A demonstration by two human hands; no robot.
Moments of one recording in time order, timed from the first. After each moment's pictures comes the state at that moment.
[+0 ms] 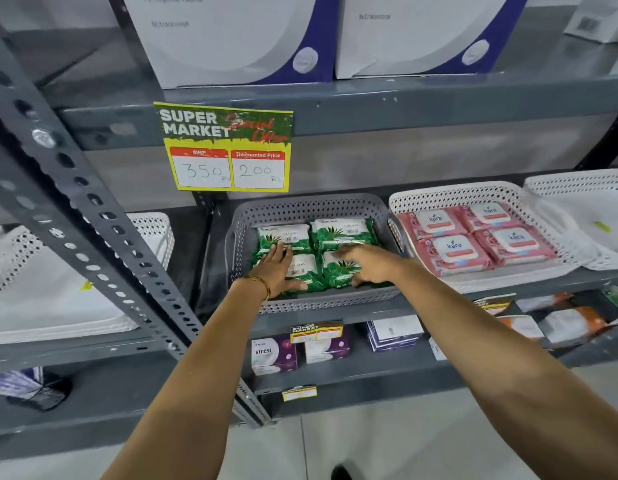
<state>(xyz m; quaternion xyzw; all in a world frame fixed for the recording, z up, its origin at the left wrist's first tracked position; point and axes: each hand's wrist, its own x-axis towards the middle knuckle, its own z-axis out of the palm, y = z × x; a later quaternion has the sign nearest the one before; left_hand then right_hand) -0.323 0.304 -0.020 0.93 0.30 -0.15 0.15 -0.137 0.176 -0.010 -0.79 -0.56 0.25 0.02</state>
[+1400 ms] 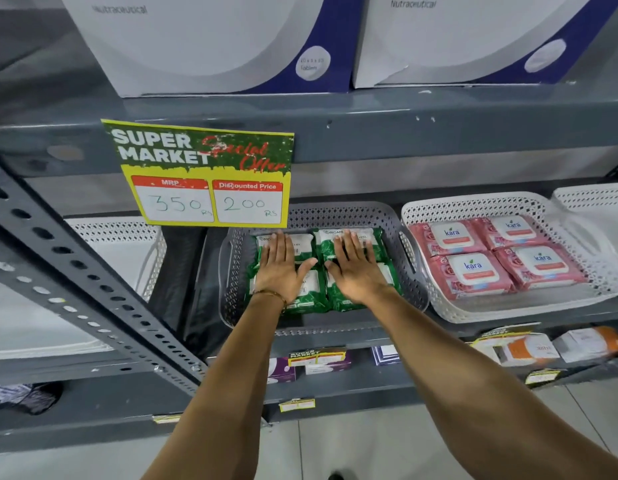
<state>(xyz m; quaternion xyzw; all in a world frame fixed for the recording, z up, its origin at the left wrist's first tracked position) -0.283 0.318 -0.046 0.91 0.39 -0.02 0.11 -0.144 0.218 -0.050 -0.83 -0.54 0.11 0.03</state>
